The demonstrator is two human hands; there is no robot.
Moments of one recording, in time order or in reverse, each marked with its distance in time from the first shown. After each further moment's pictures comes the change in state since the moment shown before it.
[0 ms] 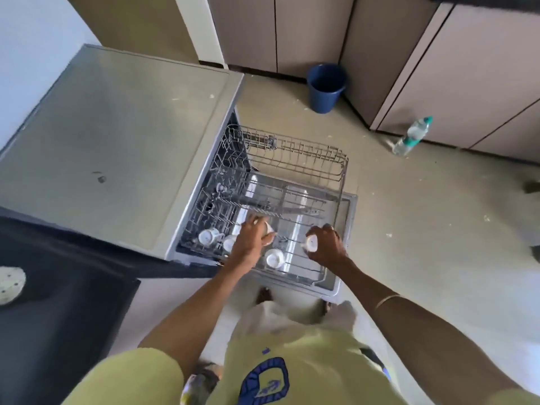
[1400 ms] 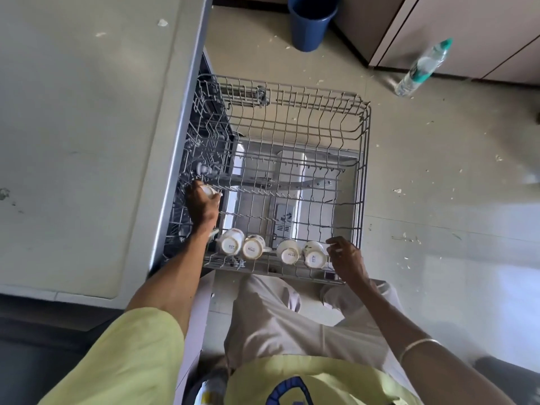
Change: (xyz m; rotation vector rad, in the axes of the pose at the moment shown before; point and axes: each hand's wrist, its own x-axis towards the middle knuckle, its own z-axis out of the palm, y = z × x) left_hand 0.145 -0.205 0.048 -0.149 0.281 -0.523; right_hand 0.022 0.059 0.146 0.297 0.136 0.349
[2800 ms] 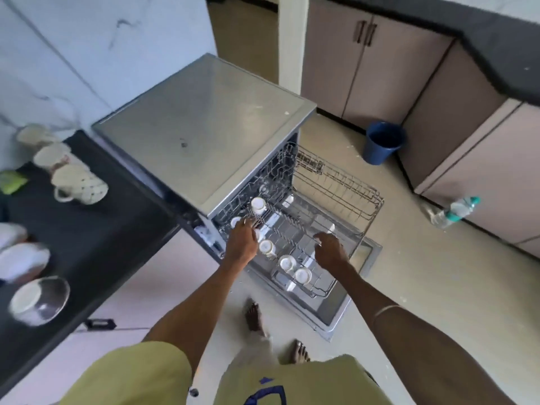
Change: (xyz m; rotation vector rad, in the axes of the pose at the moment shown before) left_hand -0.277 0.057 -0.124 0.101 0.121 0.114; right_hand -0.073 -0.145 -0.139 -0.344 -0.226 -0.534
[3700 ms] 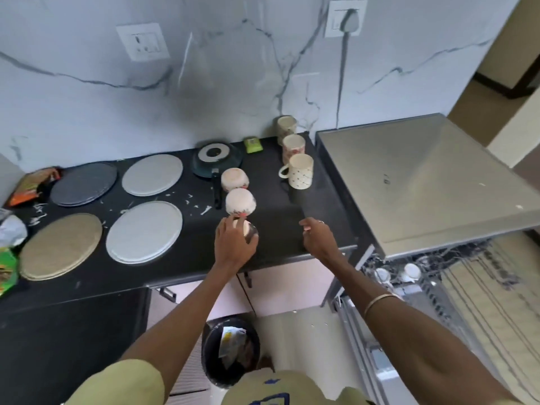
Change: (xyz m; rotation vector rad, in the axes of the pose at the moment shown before) left_hand -0.193 -0.307 -0.233 0.175 0.550 -0.586; right_hand -0.068 -0.404 0.215 -0.079 -0.277 -0.746
